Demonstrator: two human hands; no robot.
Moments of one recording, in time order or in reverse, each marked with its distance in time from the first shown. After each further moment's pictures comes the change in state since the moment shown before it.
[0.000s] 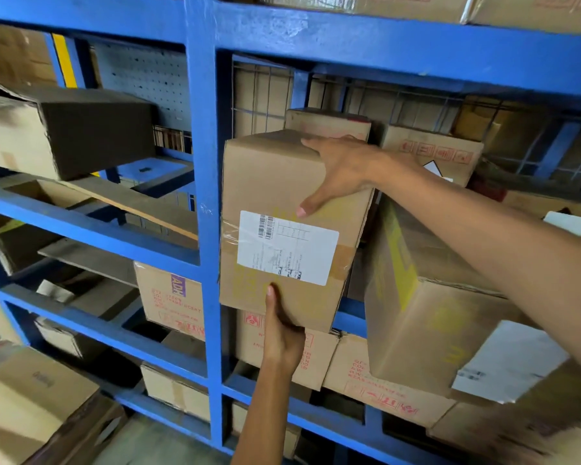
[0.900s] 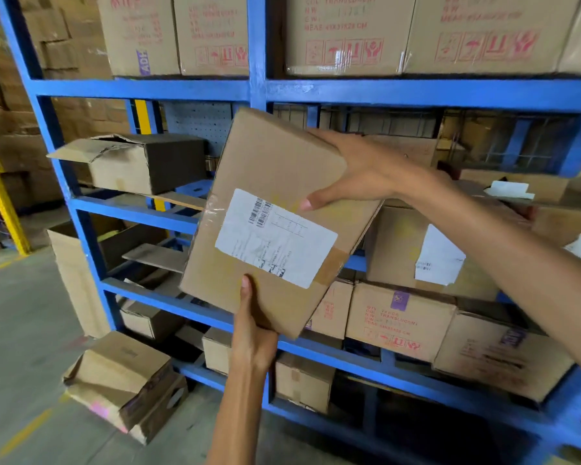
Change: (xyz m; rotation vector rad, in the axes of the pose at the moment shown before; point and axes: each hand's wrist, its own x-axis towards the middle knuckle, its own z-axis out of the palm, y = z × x) left_hand -0.327 0.102 -0.023 0.137 -0.069 0.185; right_hand -0.308 -0.109 -0.030 0.417 0.283 -0.196
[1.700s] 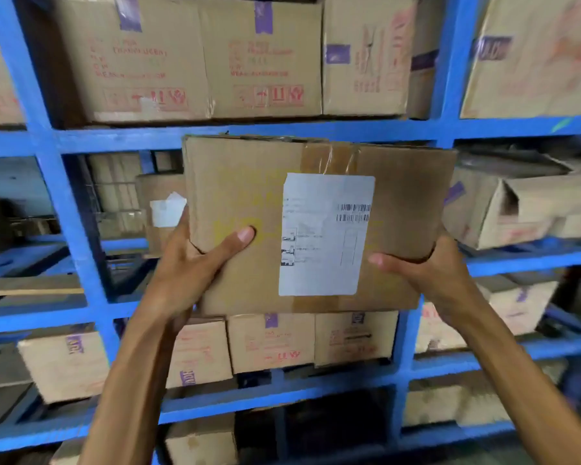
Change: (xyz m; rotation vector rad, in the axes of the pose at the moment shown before) left_hand -0.030 -0.014 0.234 0.774 -0.722 0.258; right_hand -0.288 0.165 -0.046 0.581 0.932 0.401
